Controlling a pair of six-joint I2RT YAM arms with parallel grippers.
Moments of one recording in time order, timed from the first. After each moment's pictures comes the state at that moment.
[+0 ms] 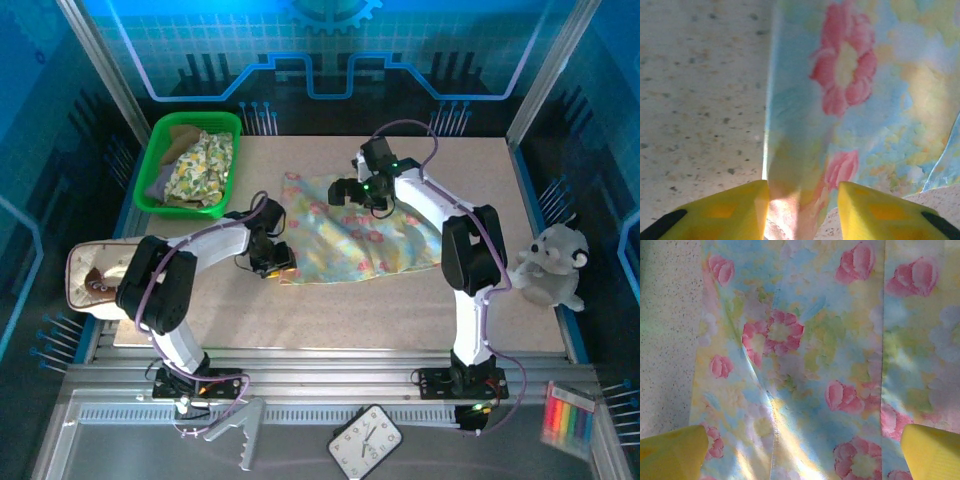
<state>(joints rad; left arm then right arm) -0.40 1.72 1.04 -0.68 0.25 -0.69 0.39 2.05 1.69 -0.69 -0.29 0.39</state>
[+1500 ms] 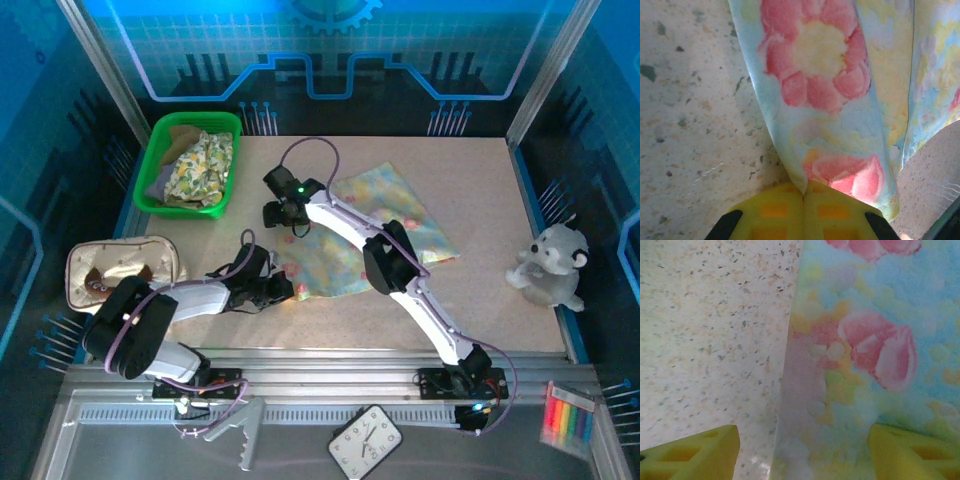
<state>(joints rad) -0.46 1.43 0.43 0.06 0.40 -0.83 0.76 2.67 2.48 -0.88 0.07 0.56</state>
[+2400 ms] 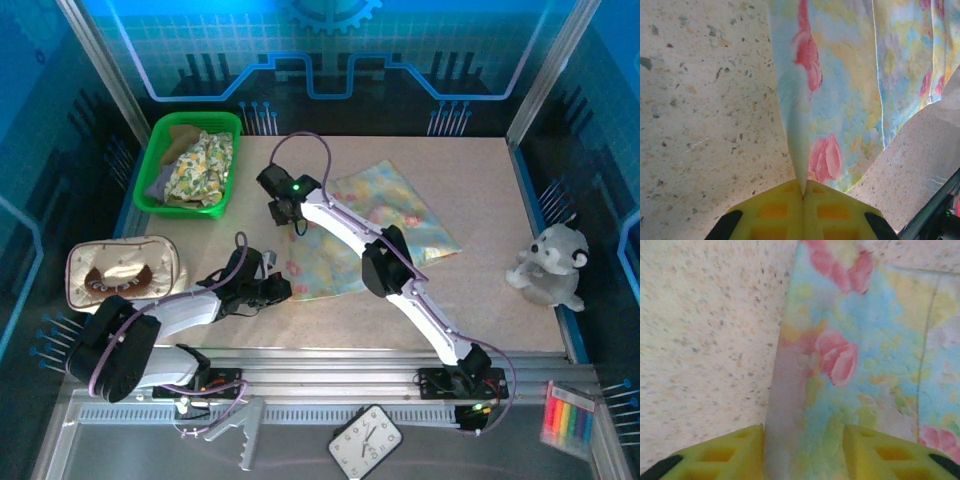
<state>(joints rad) -0.46 1.29 0.39 0.05 0.41 -0.82 0.79 2.66 2.61 -1.03 0.23 0.40</state>
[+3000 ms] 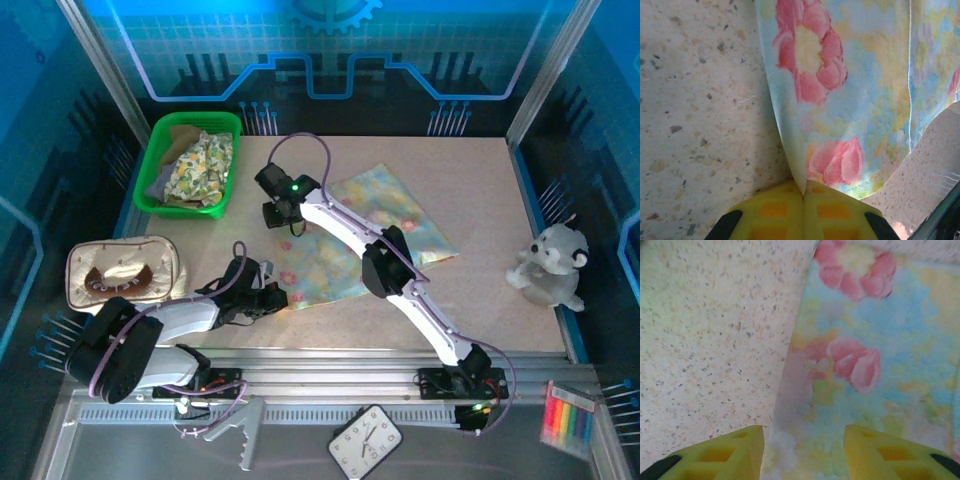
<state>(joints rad) -0.46 1.30 0.30 0.10 0.41 -0.82 0.80 2.68 2.60 -1.02 0.09 0.44</state>
